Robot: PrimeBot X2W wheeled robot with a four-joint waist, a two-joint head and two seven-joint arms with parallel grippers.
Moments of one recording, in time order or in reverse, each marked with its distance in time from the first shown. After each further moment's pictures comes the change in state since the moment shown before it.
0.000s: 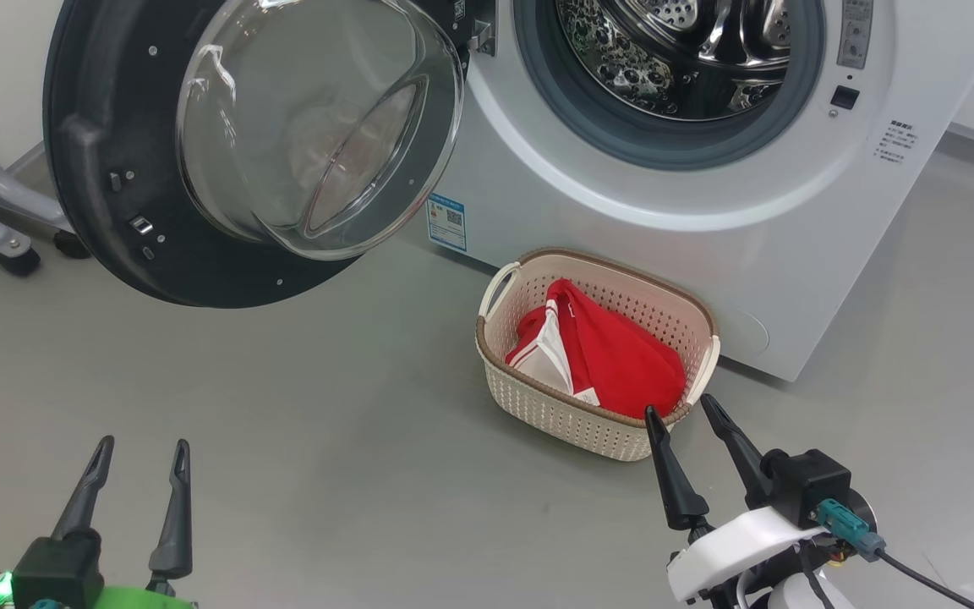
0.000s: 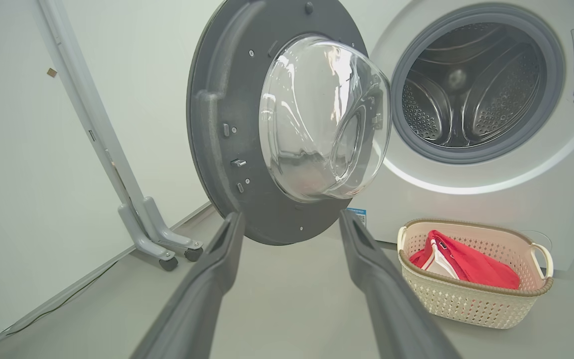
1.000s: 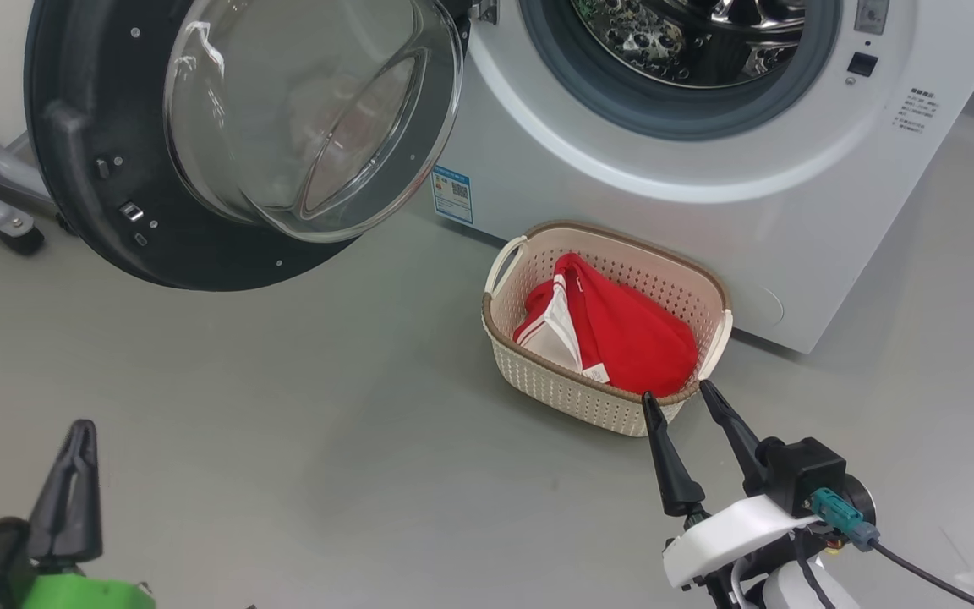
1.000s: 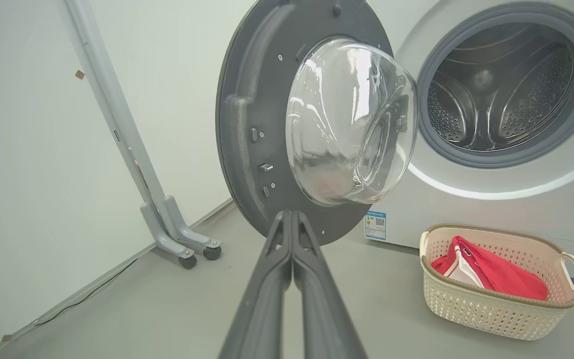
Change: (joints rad) left arm -0.005 0.024 0.049 -0.021 -0.042 0.000 0.000; right arm -0.019 -0.001 0.012 -0.003 -0.011 -0.019 0.000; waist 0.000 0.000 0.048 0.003
